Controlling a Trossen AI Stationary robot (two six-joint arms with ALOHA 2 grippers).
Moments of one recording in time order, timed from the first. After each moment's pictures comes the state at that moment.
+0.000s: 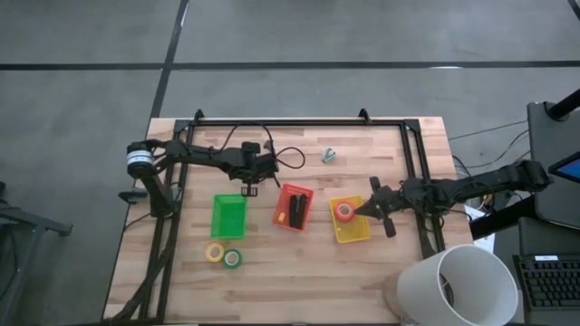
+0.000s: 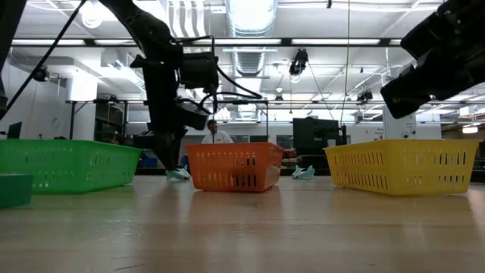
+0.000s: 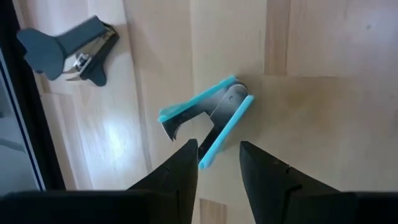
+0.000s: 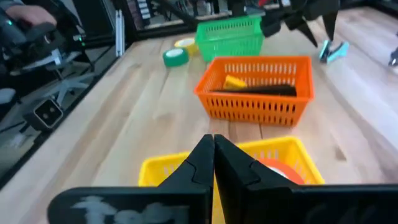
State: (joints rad) left arm 0.26 1.70 1.02 -0.64 -0.41 0.34; right arm 0.11 0.61 0.09 0.23 -0.07 0.22
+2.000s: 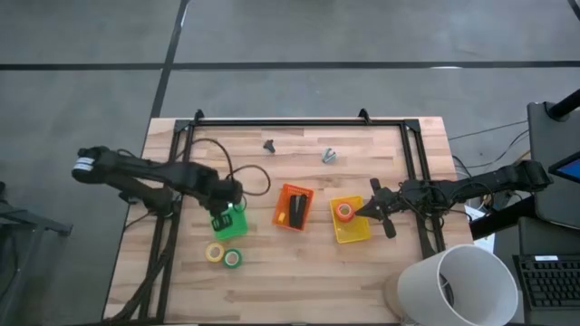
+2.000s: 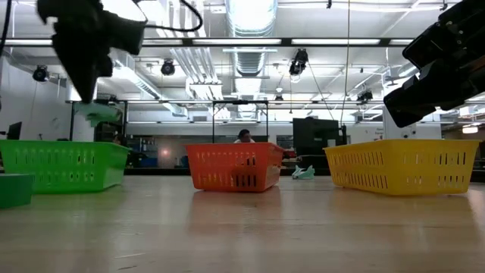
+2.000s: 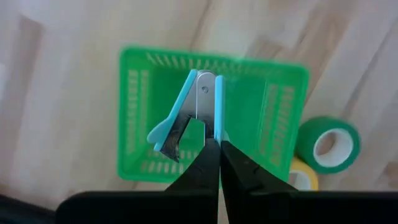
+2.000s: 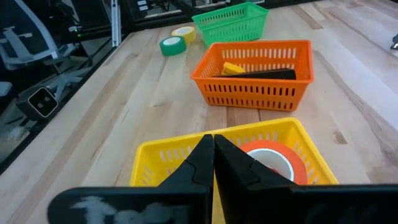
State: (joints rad) left arm -0.12 1.22 1.00 -1.14 -0.02 -0.53; right arm 0.11 0.61 0.06 0.24 -0.07 0.22
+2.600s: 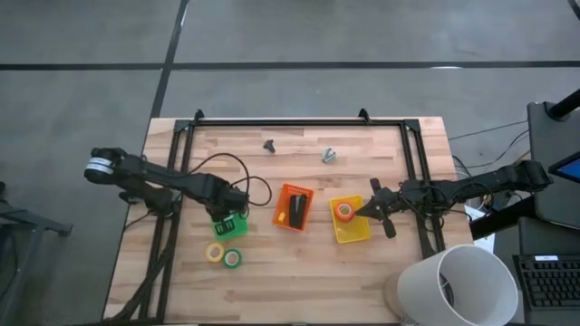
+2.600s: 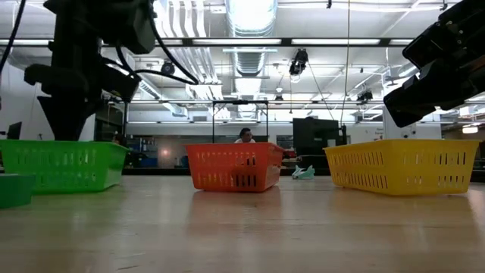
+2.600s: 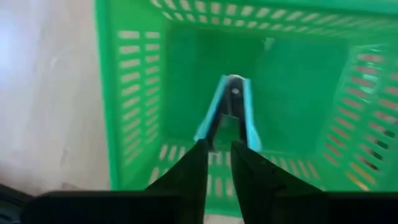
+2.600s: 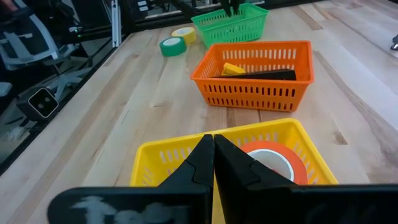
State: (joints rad) left arm -0.11 1.36 0.84 -1.04 -0.05 -0.55; right arm 0.11 0.61 0.06 0.24 -0.07 0.22
